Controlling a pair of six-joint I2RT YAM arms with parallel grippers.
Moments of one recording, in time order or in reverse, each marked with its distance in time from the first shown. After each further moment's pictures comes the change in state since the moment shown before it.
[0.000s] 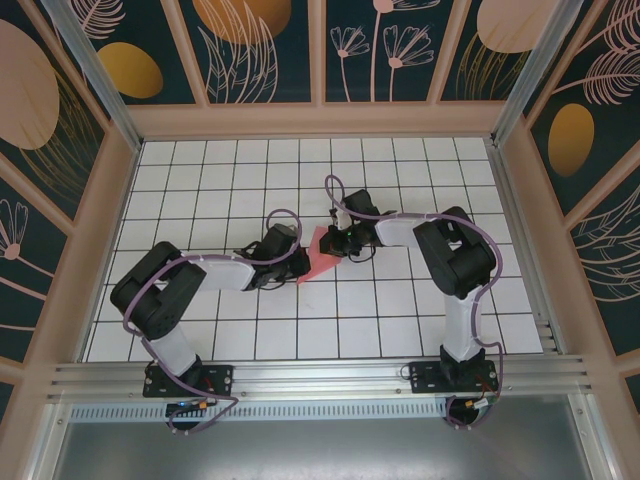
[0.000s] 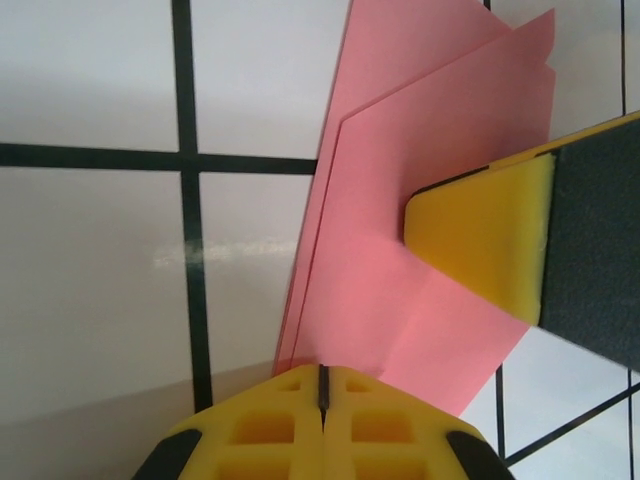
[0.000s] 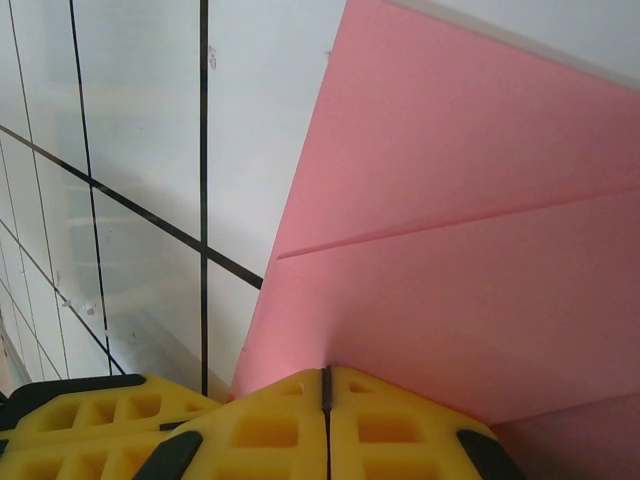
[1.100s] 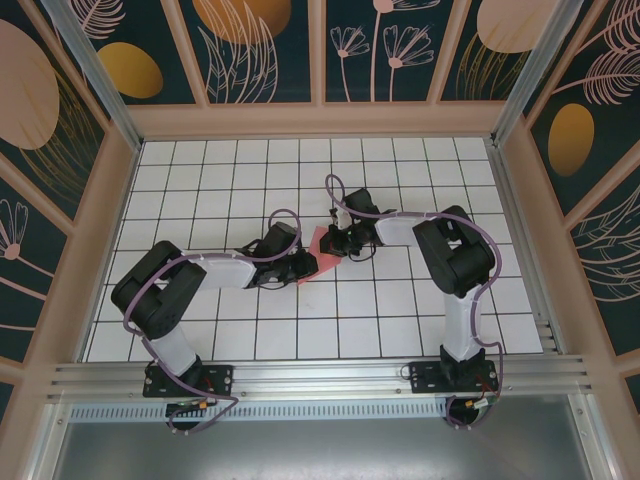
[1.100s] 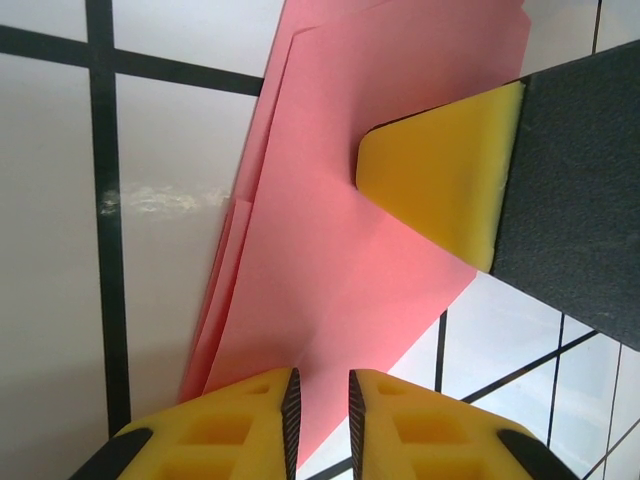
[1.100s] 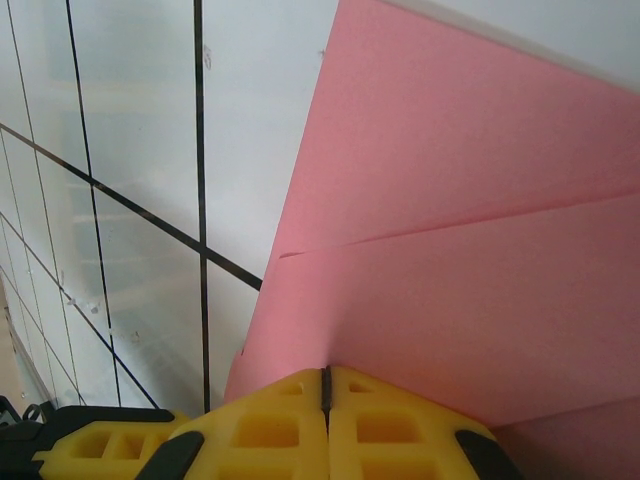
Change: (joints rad) left arm 0.000 0.014 0.023 -0.021 0.119 -0.106; right arm -0.006 0.013 0.014 -0.019 -0.016 0.000
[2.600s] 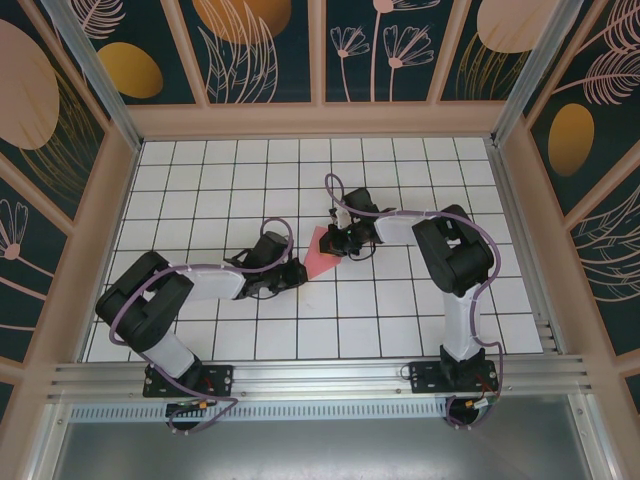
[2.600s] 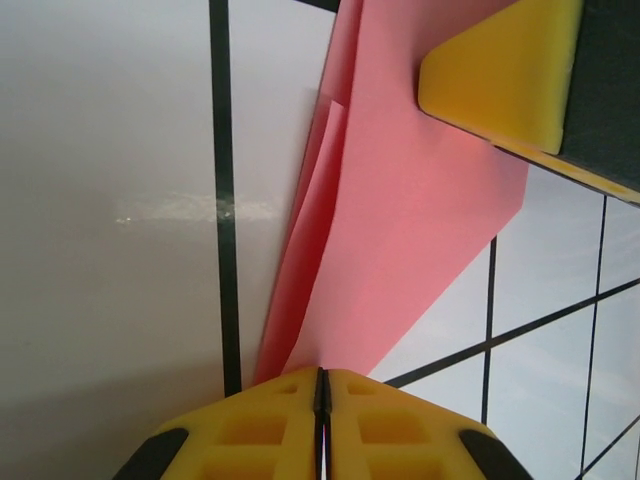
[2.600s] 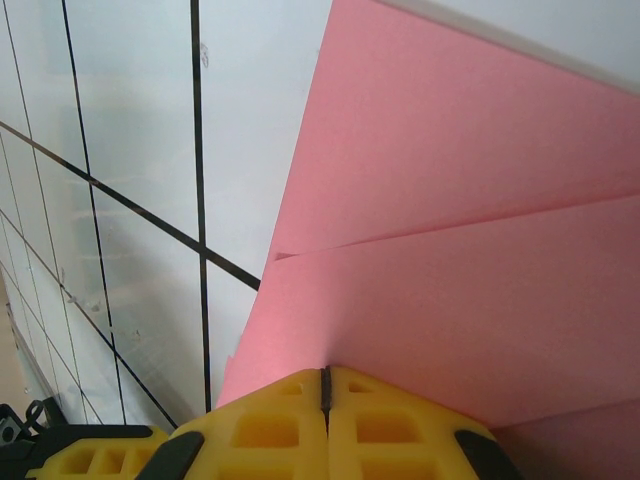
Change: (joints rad) left arm 0.003 -0.100 -0.124 0.022 -0.007 0.042; right arm -0.003 0.011 0.019 -0.028 -0.009 -0.008
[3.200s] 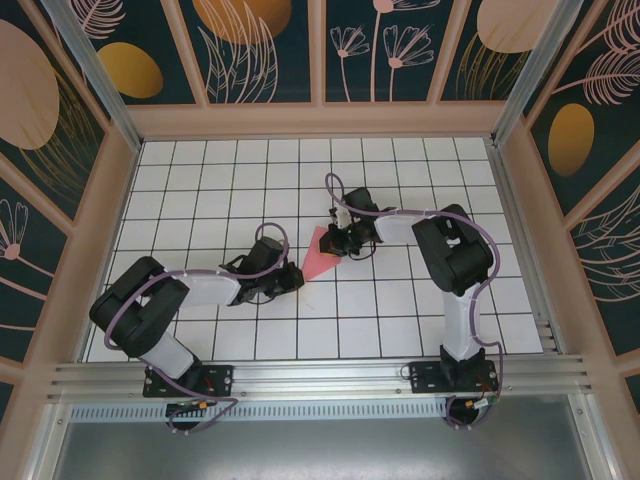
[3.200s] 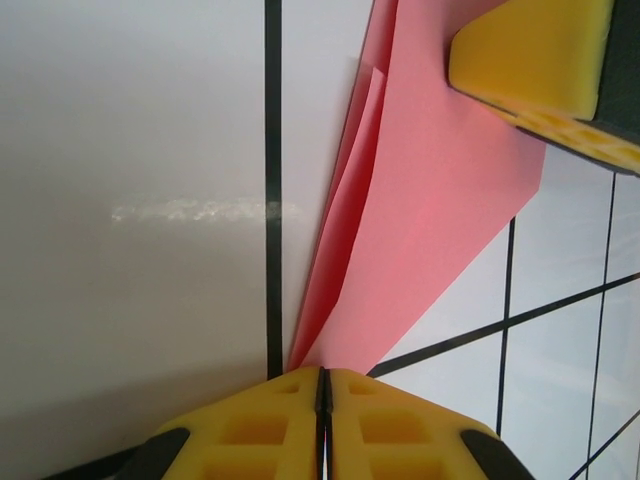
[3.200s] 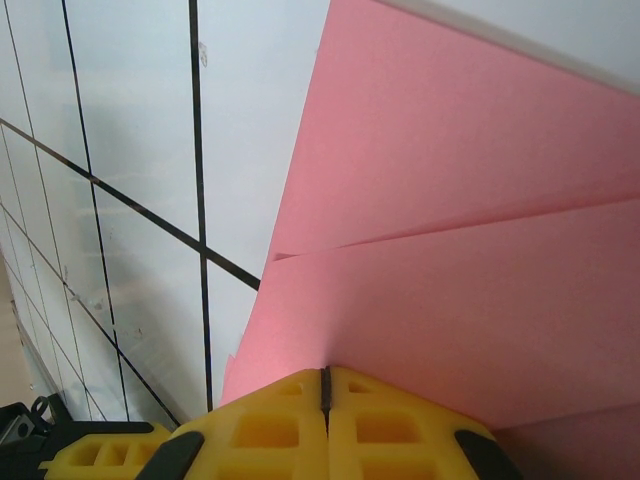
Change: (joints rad) left arm 0.000 -0.046 -0.071 0.031 -0.002 -0.013; right arm -0.003 0.007 0.008 -0.010 -0.012 -0.003
